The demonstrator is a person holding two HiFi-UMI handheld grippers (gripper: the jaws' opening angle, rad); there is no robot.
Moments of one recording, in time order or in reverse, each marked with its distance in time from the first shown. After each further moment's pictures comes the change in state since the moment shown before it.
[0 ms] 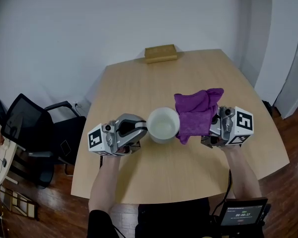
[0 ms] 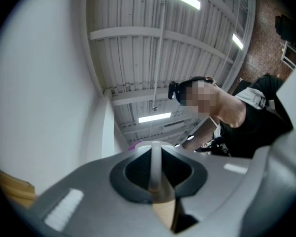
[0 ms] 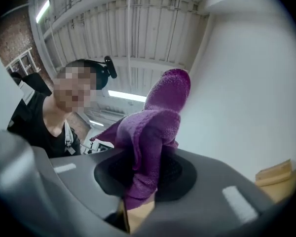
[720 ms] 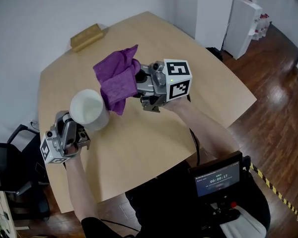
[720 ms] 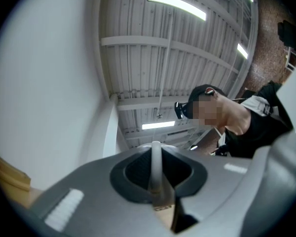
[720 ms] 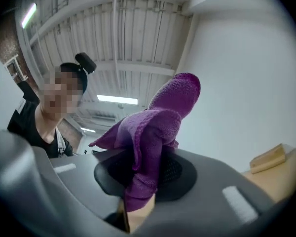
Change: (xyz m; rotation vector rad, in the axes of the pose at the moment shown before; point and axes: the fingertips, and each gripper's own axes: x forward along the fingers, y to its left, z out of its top) left arm 0.004 0.007 0.008 -0.049 -0.099 0.021; right arm -0.011 -0.031 -0.012 0.124 -0.011 -0.092
